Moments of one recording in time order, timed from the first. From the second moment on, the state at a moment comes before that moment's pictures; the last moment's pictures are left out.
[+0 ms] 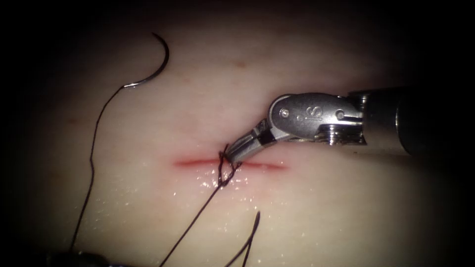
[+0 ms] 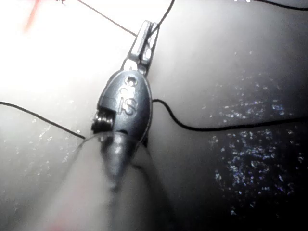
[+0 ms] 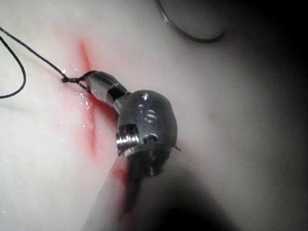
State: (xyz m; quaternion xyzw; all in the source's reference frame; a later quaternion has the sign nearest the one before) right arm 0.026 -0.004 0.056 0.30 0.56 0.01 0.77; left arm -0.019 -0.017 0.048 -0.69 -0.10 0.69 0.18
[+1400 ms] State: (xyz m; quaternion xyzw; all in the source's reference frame) right arm 0.026 0.001 0.060 0.17 0.51 0.07 0.84; left arm -0.021 -0.024 0.044 -0.70 -0.11 0.69 0.15
